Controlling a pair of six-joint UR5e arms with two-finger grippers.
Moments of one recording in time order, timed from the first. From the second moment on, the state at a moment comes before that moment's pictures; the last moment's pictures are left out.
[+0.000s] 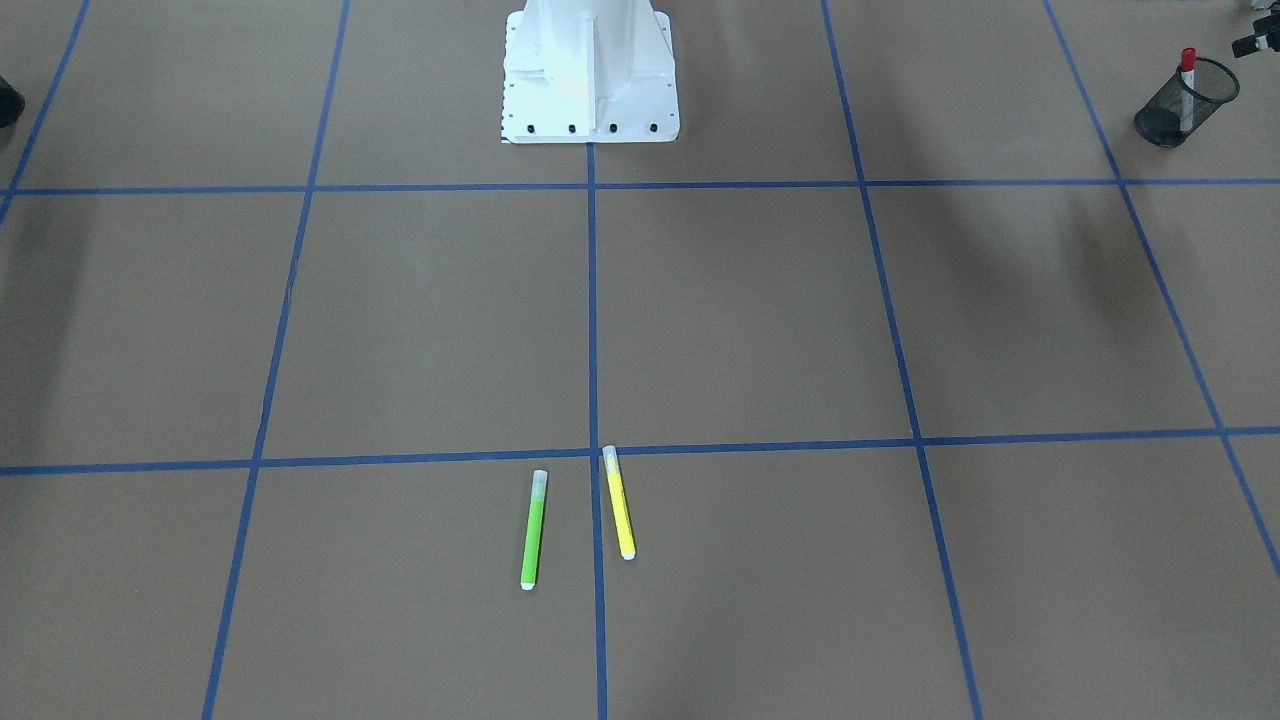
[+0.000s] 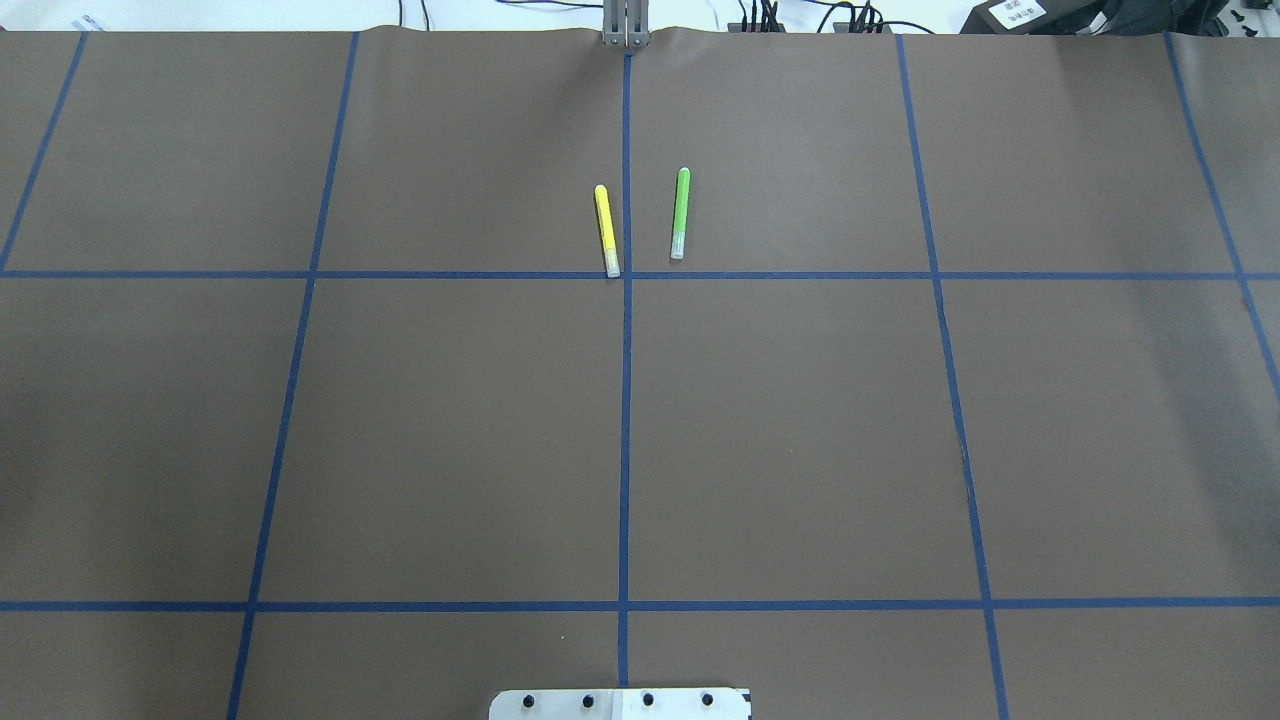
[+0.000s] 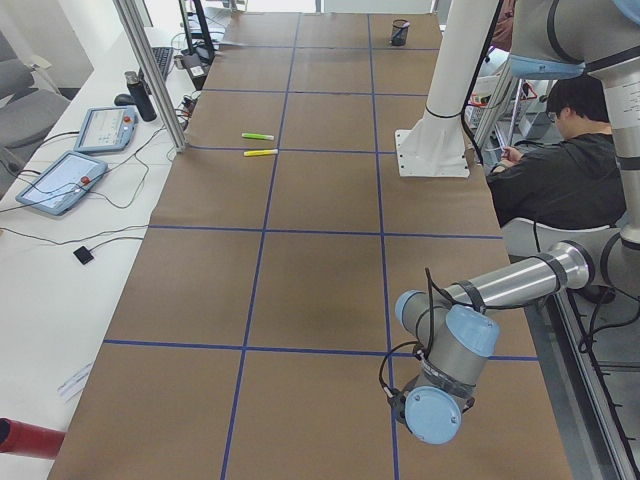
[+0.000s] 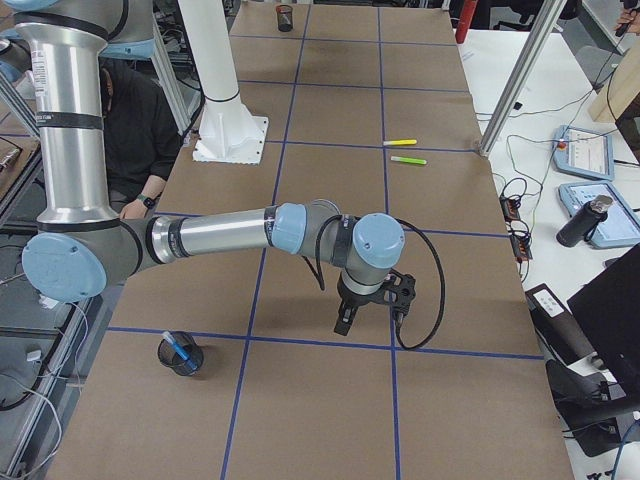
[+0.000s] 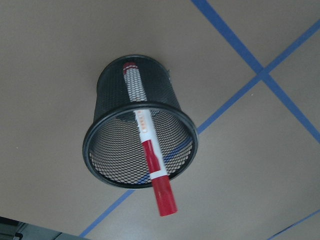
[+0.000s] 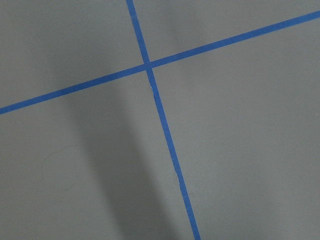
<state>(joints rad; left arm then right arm) -1.82 -1.19 -1.71 -0.69 -2.51 0.43 1.65 -1.56 1.74 -1.96 2.41 0.07</state>
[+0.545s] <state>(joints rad) -1.82 -1.46 -1.77 -0.84 -2.49 0.41 1.64 -1.56 1.72 -1.79 2.47 0.06</state>
